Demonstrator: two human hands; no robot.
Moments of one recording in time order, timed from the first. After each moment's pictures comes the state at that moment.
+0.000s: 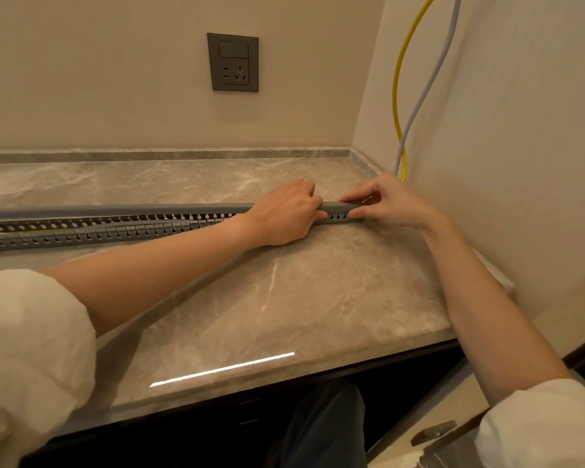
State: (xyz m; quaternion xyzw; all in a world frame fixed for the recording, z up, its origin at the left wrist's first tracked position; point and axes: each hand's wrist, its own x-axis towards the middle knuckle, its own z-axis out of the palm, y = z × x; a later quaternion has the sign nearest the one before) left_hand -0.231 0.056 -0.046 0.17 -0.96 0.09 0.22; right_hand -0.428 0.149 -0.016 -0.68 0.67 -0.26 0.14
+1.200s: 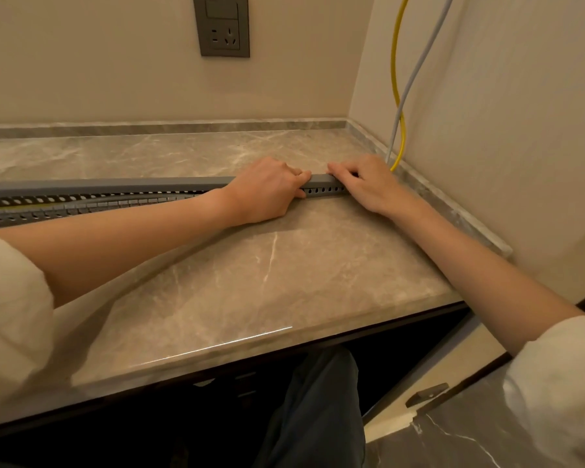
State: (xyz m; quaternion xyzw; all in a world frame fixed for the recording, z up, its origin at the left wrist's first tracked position) left_hand -0.205 0.052 -0.046 0.11 -0.96 0.18 0.18; right_hand -0.391 0.142 -0.040 -0.66 0.69 -0.29 -0.02
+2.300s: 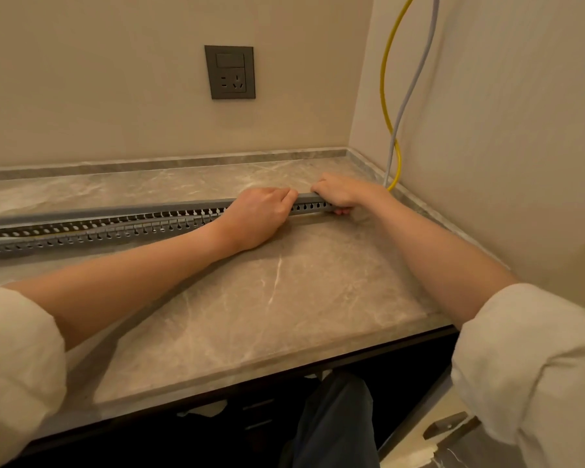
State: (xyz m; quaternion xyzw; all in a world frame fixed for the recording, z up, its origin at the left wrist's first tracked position) left_hand -0.183 0.062 -0.039 0.13 -0.94 0.21 0.23; right_hand -0.374 0.087 -0.015 -0.61 0.77 -0.11 0.15
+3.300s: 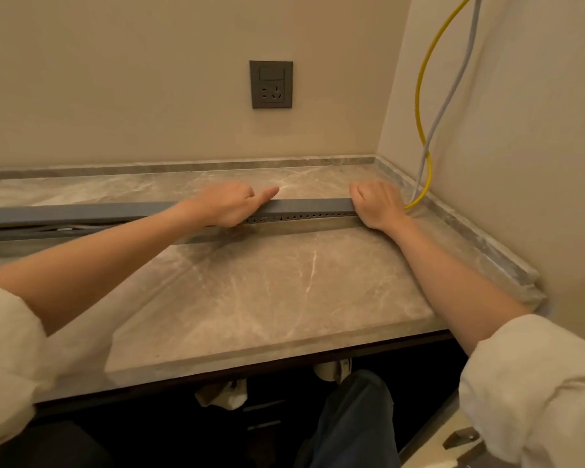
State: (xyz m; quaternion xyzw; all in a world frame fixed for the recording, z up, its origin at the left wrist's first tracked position) left_hand -0.104 0.019 -0.017 0.40 -0.91 -0.04 0.11; right_hand -0.371 0.106 -0.045 -0.62 0.74 -0.19 -0.19
